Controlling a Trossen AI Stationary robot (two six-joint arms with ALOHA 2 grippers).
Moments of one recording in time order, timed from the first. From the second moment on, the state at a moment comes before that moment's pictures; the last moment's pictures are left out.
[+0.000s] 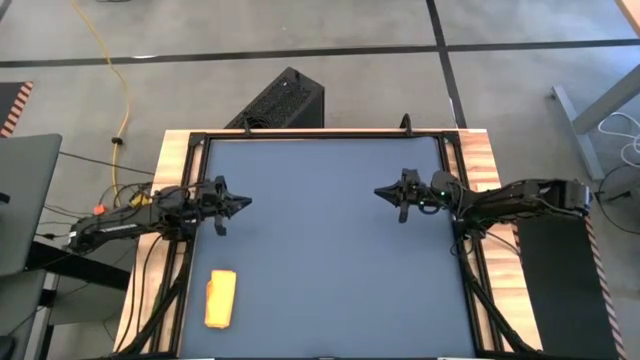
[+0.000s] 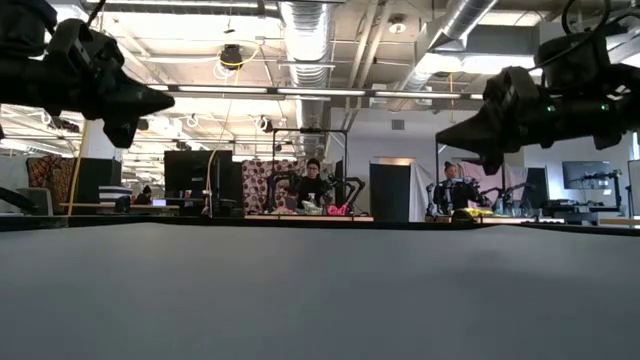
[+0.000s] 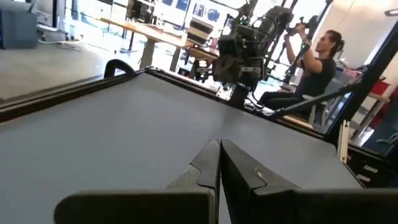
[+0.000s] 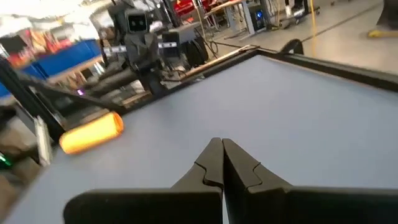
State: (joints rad) left arm 0.21 0.03 0.01 0.06 0.00 -0.33; right arm -0.37 1.06 0.06 0.96 -0.21 0.38
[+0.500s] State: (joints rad) left arm 0.21 0.03 0.01 0.02 -0.01 -0.34; right arm -0.40 1.02 0.01 0.88 -0.30 0.28
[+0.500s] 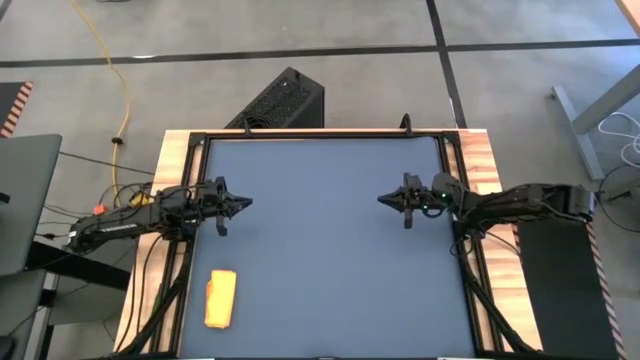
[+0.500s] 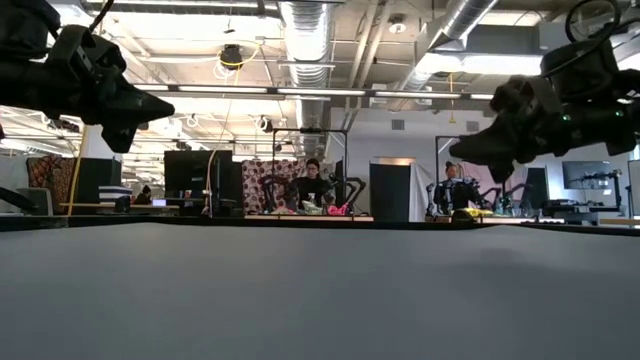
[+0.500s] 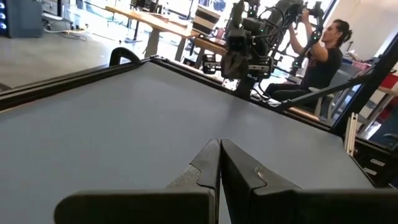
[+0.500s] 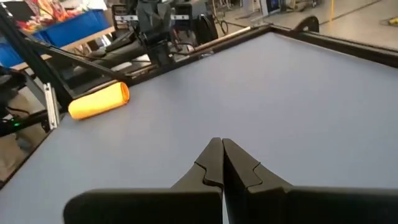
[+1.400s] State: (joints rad) left arm 0.21 0.03 0.02 0.00 -0.01 -0.30; right arm -0.28 0.12 0.01 0.00 0.04 0.29
